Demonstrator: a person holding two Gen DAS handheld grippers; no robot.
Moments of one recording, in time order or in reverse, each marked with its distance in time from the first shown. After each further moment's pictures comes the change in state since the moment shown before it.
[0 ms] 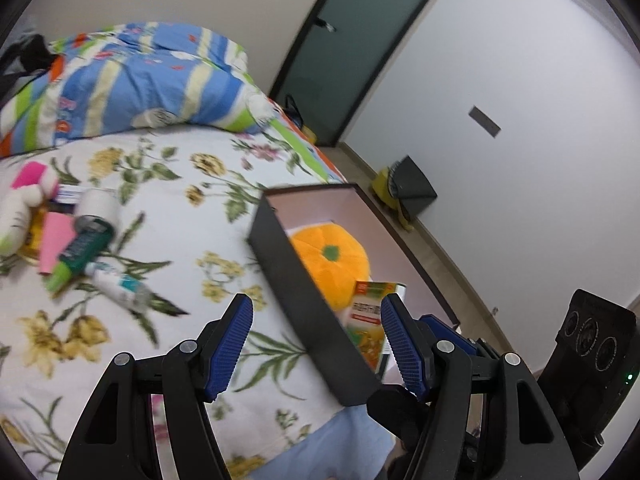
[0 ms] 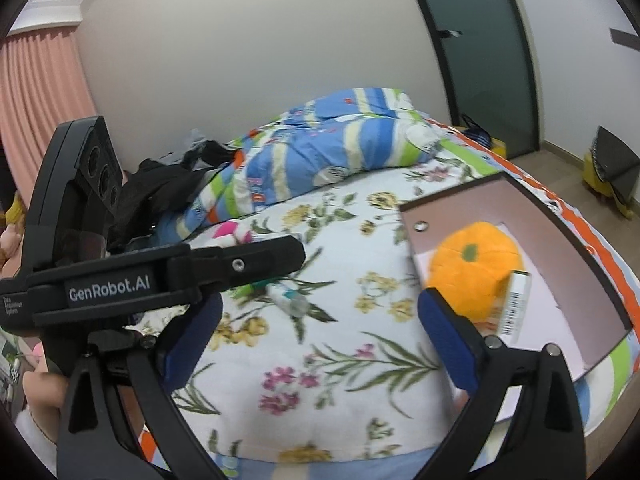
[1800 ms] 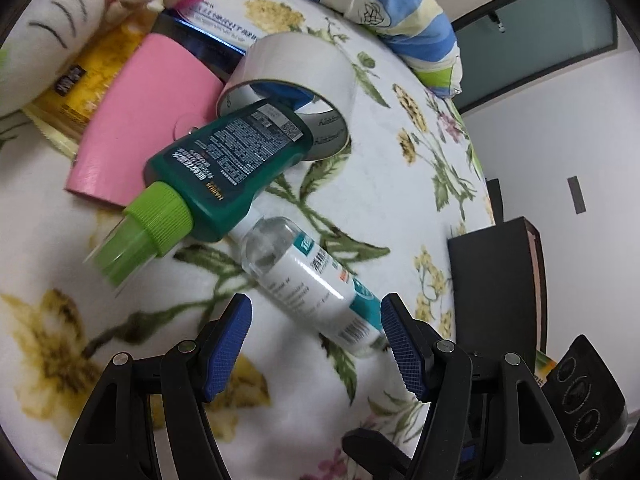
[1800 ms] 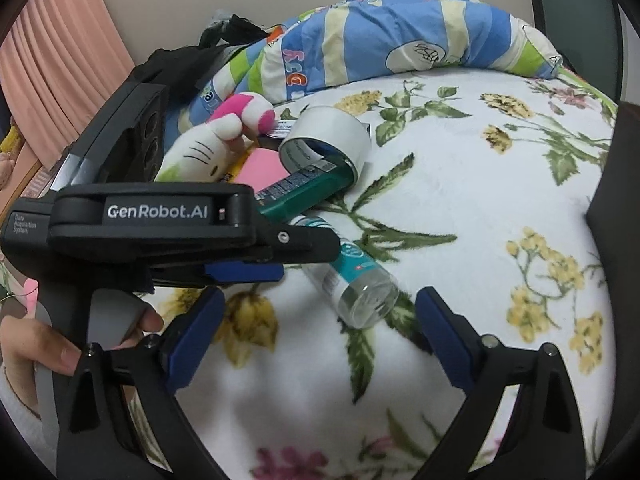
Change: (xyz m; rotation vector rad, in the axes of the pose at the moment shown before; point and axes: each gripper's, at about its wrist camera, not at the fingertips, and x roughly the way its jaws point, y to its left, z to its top) left arm 0.132 0.270 -0.009 -0.455 0.243 0.061; right arm 0.276 0.044 -0.056 -0.116 0.319 0.122
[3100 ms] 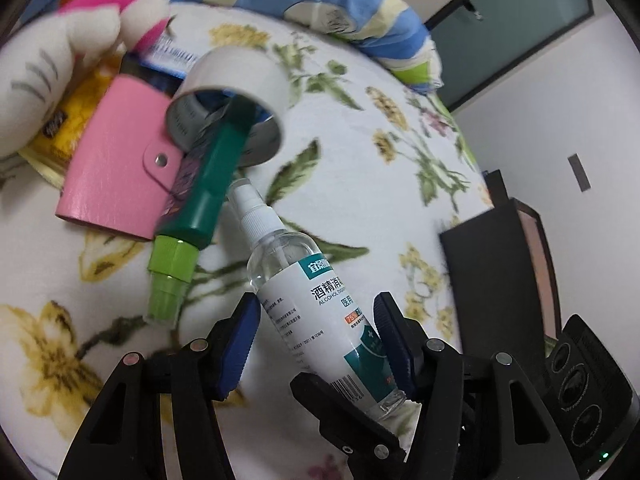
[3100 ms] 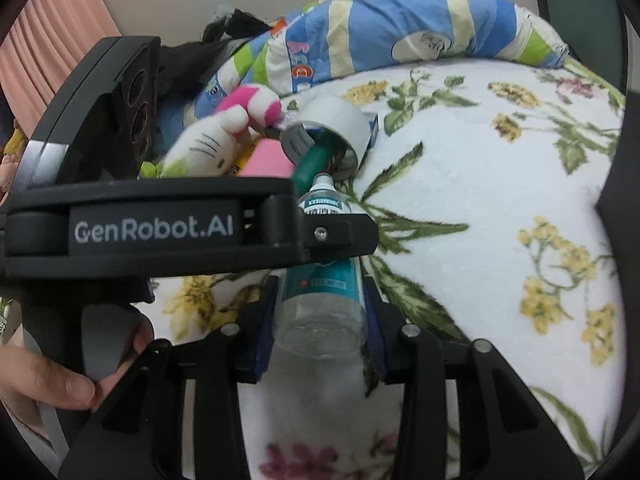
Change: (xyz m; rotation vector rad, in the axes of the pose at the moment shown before) left arm -0.014 -0.043 -0.017 0.130 -0.083 0.053; right arm -0.013 0.004 -0.002 0.011 0.013 0.038
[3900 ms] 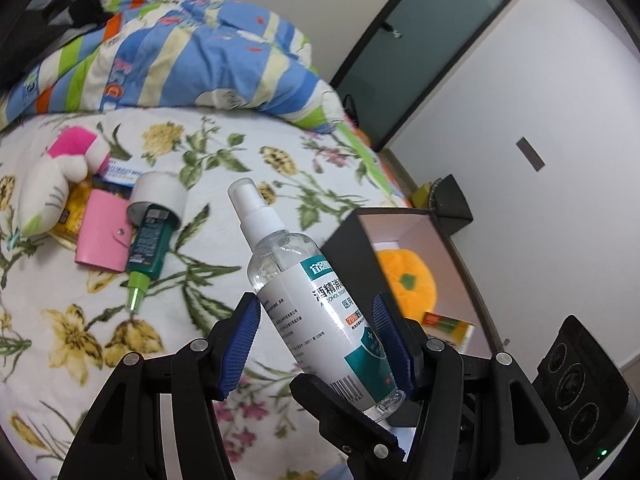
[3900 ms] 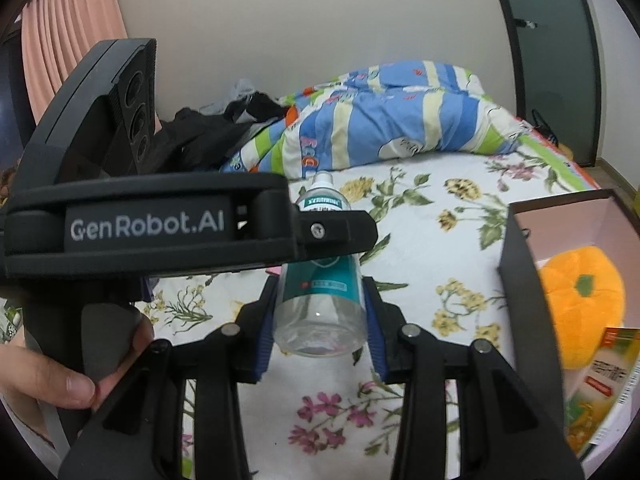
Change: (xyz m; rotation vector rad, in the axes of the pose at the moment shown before) left arm -0.113 -0.137 -0.033 0.170 -0.146 -0.059; right arm -0.170 0.027 0.008 -0.038 -0.223 -0.047
